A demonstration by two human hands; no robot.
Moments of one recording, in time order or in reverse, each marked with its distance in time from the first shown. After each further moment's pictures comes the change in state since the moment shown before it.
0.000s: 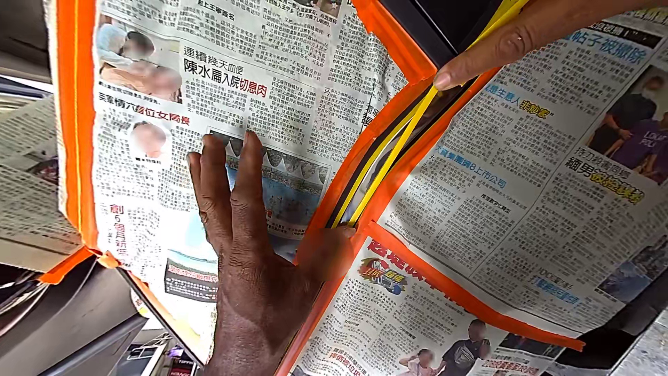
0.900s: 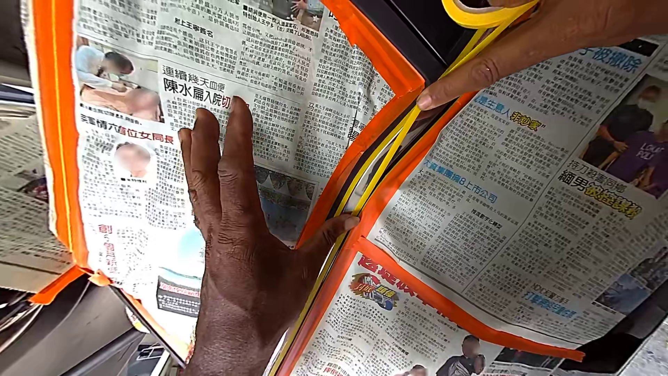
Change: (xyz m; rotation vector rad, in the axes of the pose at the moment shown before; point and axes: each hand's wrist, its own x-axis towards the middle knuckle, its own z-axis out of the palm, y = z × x) left_hand 0.036 0.017 0.001 0.052 -0.052 0.011; right_hand -0.003 0.004 -0.013 -0.027 -0.275 -0.090
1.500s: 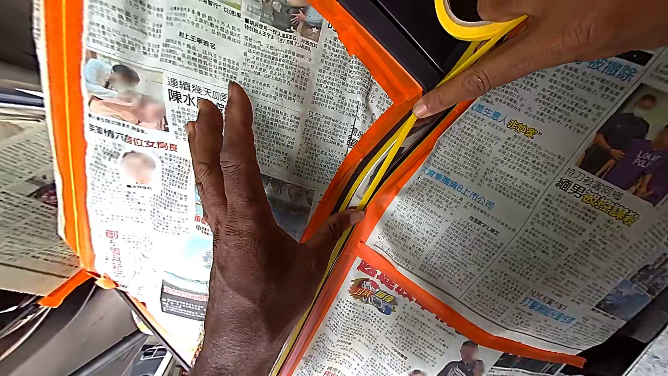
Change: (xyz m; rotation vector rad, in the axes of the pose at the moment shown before) left_hand 0.010 0.012 0.001 -0.049 0.004 -0.009; right_hand 0.002 0.006 -0.006 -0.118 -0.073 -0.089
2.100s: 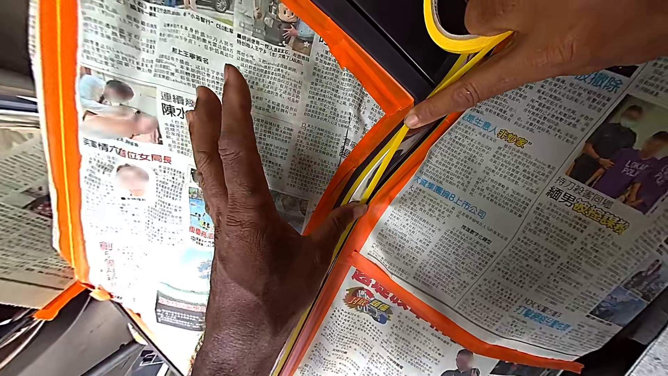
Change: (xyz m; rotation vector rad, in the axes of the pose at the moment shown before) left_hand 0.016 0.013 0.004 0.004 0.009 -0.005; right_hand 0.000 0.003 -0.004 -0.144 0.050 -0.019
